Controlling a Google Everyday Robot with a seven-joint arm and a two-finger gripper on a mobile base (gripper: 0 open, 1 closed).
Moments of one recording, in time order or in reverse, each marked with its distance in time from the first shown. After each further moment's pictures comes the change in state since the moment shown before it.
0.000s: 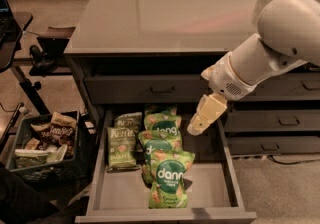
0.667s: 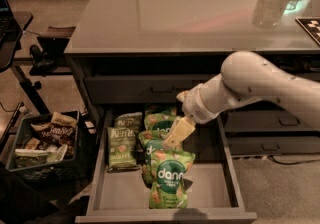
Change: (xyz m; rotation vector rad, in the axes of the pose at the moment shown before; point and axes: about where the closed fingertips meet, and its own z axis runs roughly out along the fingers) arm 0.006 -0.001 0.119 -0.063 -0.126 0.023
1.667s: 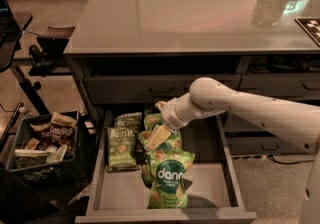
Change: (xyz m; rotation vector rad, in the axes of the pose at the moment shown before) arm 0.011 -0.049 0.144 -0.043 -0.092 -0.106
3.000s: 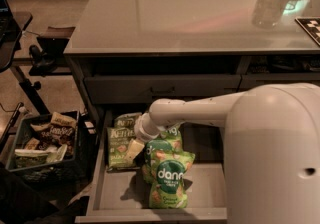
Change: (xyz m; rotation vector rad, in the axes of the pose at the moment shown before) arm 0.012 -0.001 0.129 0.054 0.146 -0.054
